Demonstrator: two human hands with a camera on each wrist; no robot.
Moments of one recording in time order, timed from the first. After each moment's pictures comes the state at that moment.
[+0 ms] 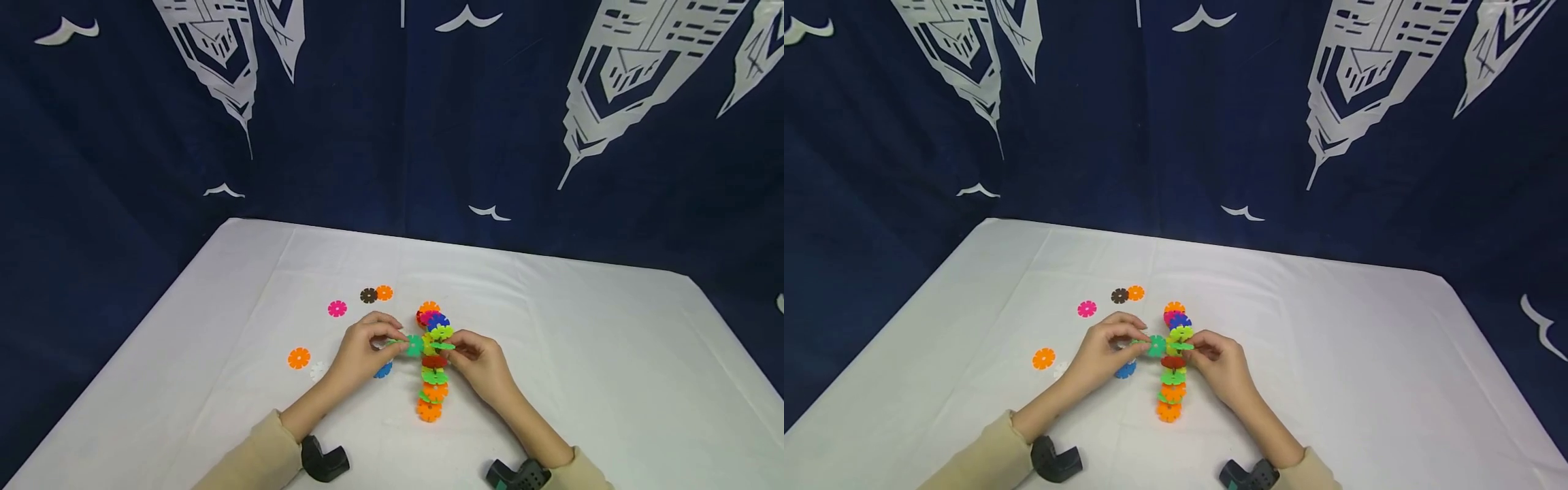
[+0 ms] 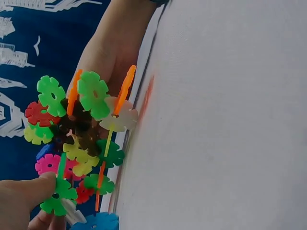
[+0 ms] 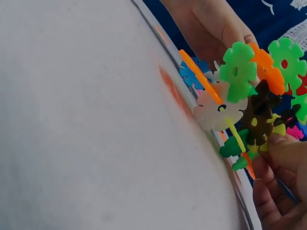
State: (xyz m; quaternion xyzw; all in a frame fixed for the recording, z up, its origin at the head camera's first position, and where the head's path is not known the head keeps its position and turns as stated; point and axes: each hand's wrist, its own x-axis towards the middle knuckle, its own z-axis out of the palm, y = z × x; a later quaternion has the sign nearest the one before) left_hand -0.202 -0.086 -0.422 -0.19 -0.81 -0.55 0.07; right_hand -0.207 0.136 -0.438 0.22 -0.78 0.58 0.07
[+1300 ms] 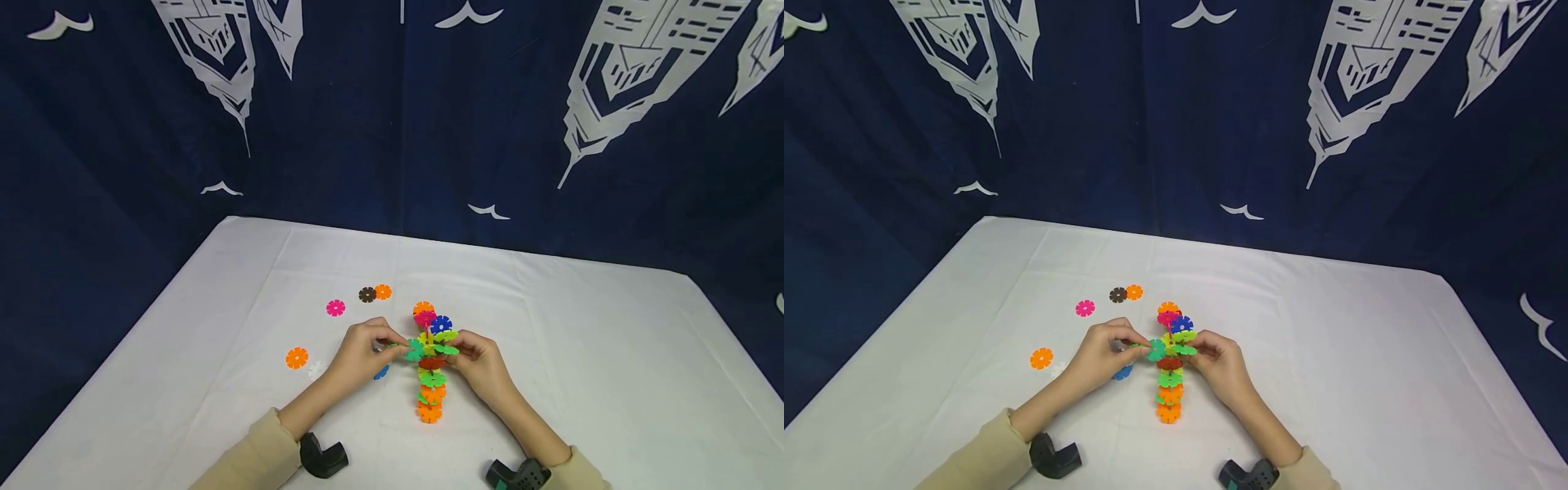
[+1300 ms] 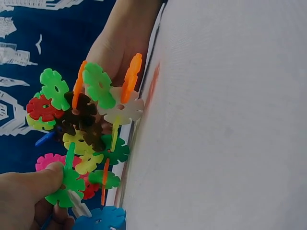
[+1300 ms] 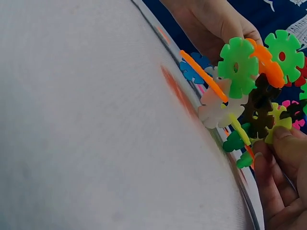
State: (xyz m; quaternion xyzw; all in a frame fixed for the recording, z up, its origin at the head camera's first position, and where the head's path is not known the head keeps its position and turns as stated) left_hand -0.203 -0.087 -0.421 -0.22 -0.82 -0.52 0.07; right_hand -0.209 0.137 -0.444 0.24 -0.71 0.66 0.02
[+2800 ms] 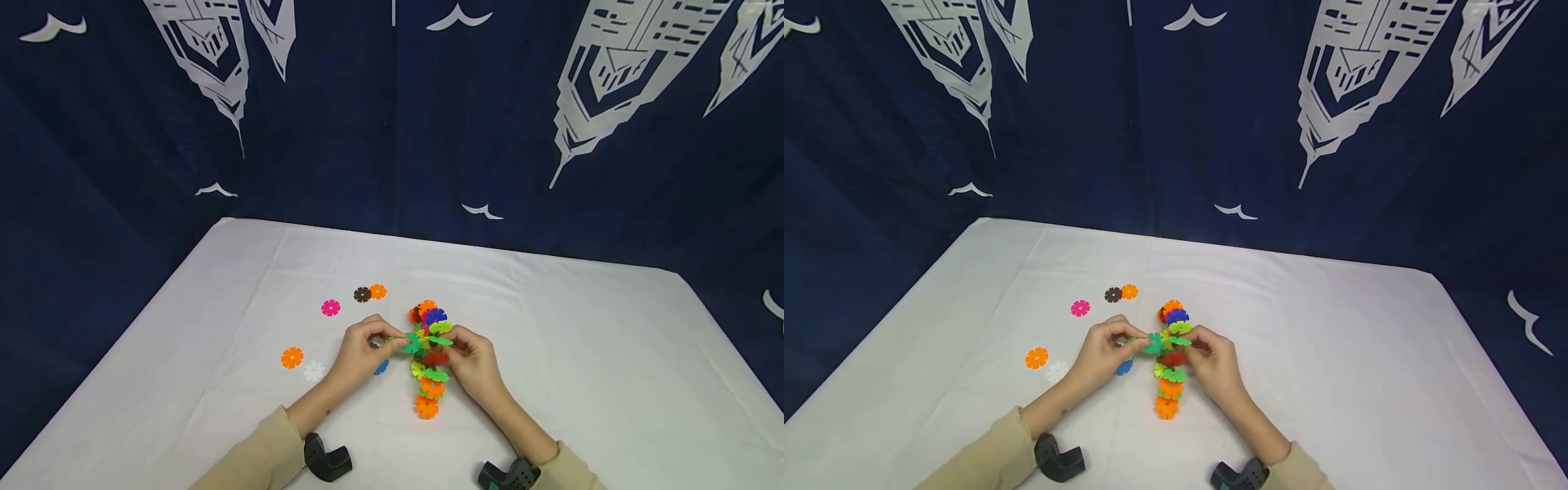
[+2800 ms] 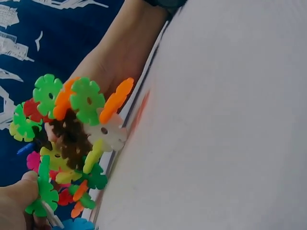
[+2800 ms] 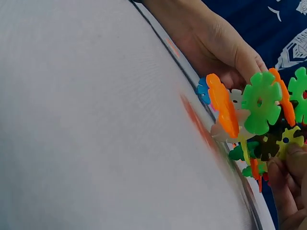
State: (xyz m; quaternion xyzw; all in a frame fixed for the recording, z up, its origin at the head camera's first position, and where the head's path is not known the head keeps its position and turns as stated) left_hand -0.191 -0.075 -0.404 -0.19 -0.77 -0.61 0.08; right_hand -0.210 0.130 -0.449 0.24 -0.74 0.62 0.13
